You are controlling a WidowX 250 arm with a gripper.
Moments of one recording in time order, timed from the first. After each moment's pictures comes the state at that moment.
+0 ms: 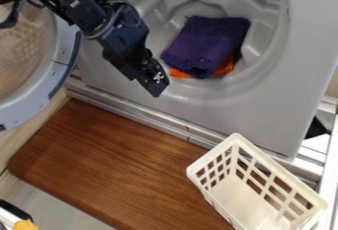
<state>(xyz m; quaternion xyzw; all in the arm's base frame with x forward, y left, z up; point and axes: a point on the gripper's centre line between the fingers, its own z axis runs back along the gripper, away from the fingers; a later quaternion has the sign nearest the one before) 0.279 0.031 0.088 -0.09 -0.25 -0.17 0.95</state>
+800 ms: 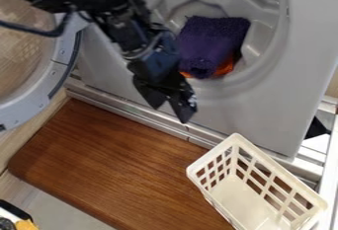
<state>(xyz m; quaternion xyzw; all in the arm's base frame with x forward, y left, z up) 0.282 -0.012 0.055 -0.12 -0.15 -0.14 0.97</state>
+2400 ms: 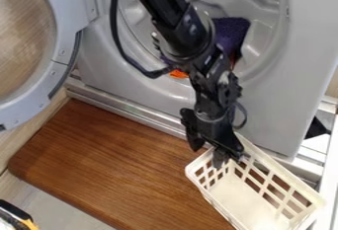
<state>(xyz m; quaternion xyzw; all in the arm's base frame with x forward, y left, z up) 0.307 -0.063 -0.038 0.01 -0.11 -0.14 0.98</state>
